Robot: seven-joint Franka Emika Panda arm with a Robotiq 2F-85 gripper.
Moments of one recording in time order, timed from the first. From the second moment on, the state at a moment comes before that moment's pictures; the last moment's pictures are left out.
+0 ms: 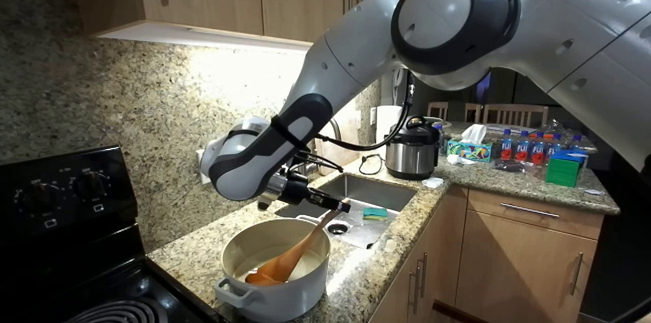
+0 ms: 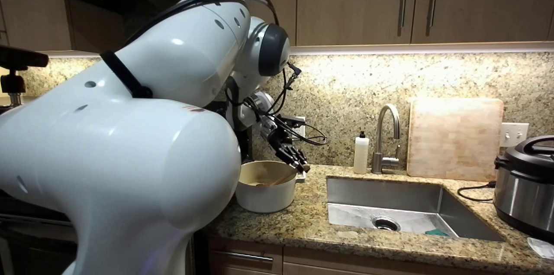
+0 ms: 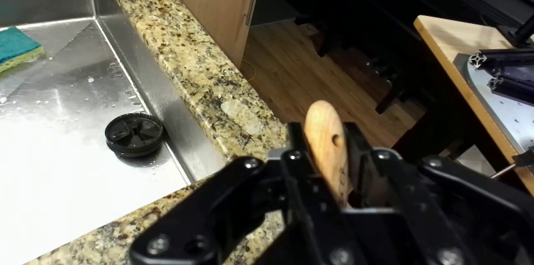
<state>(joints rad) 0.34 0.84 0.29 -1.39 -0.86 1.26 -0.76</state>
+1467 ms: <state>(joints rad) 0.19 0.69 0.32 -1.62 -0.77 1.66 -0.88</state>
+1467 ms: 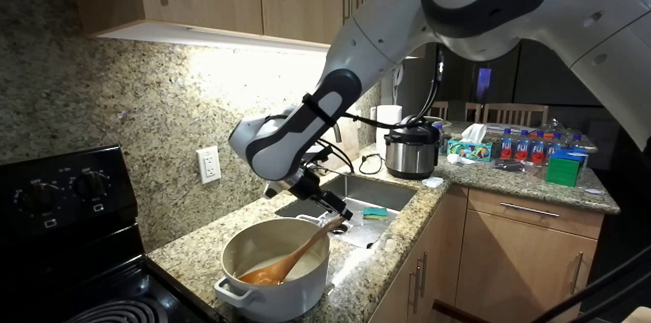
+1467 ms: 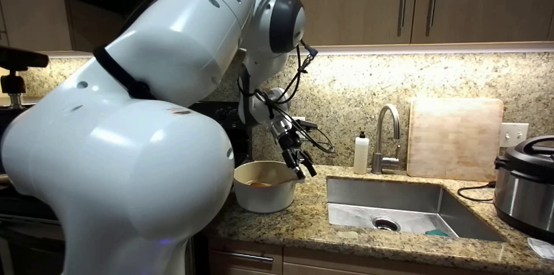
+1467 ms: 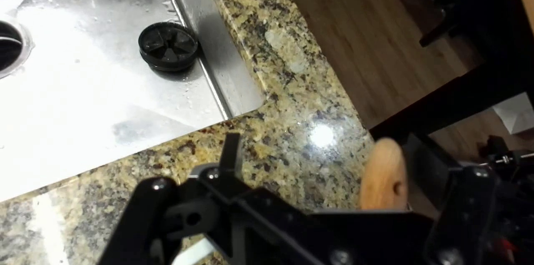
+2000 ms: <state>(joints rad) -0.08 0.39 0.25 -2.02 -0.43 2.14 -1.06</state>
